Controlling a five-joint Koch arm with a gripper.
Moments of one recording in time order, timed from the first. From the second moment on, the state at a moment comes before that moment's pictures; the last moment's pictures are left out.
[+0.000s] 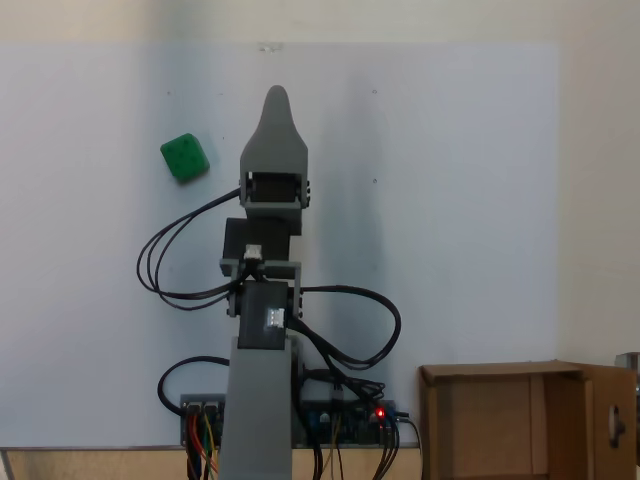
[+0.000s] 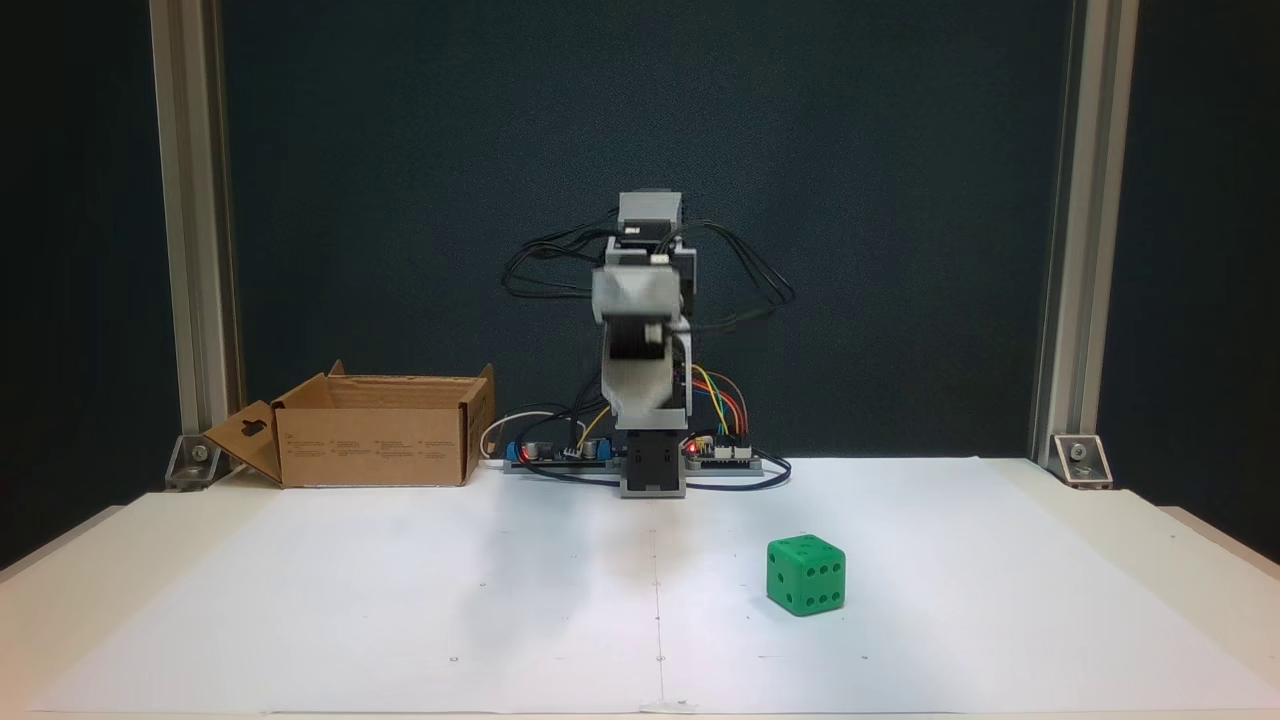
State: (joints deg) arm 1.9 116.8 103.4 8.1 -2.4
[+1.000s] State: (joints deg) arm 1.9 102.8 67.5 57.4 -5.4
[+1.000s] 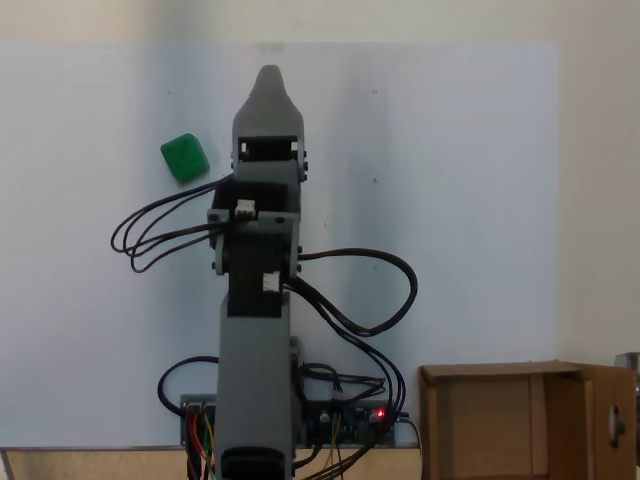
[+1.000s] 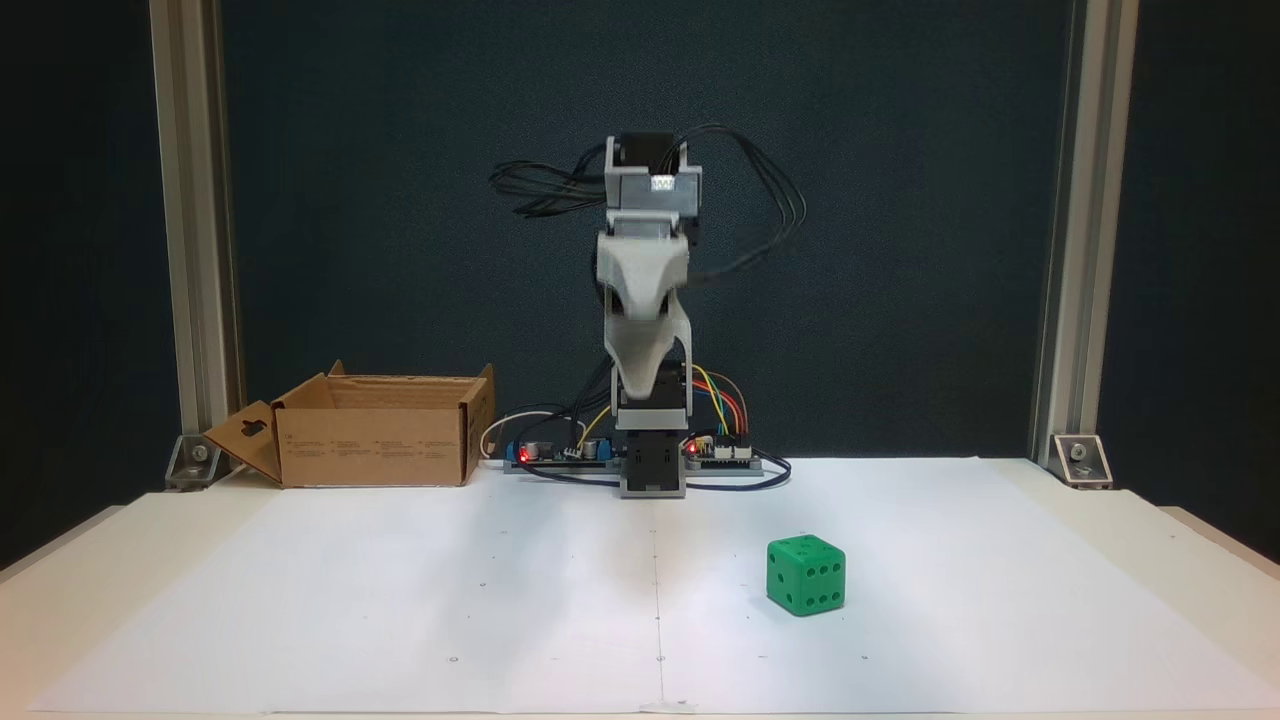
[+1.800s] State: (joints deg) arm -11.2 97.3 59.3 78.9 -5.4
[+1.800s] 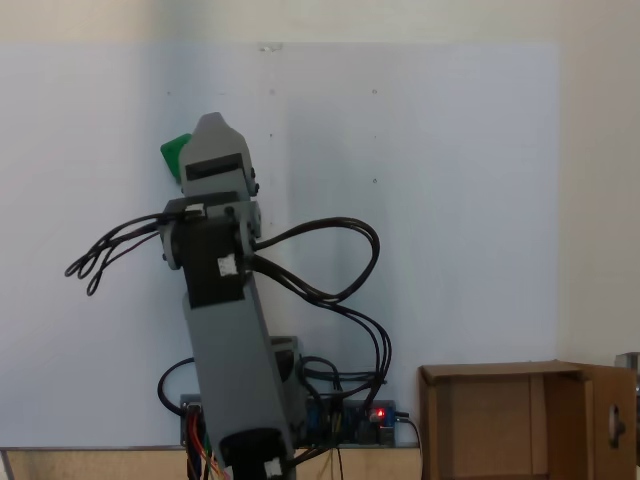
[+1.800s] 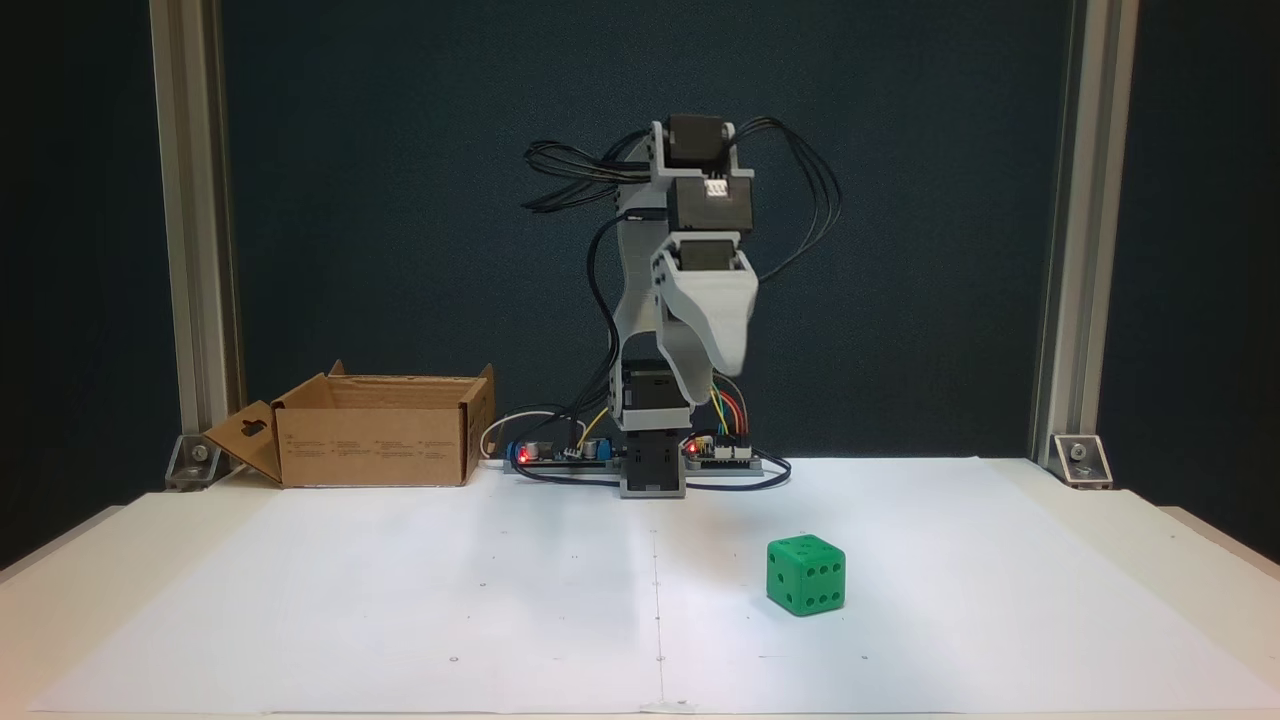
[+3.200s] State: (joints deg) arm -20.0 84.9 57.2 85.2 -4.7
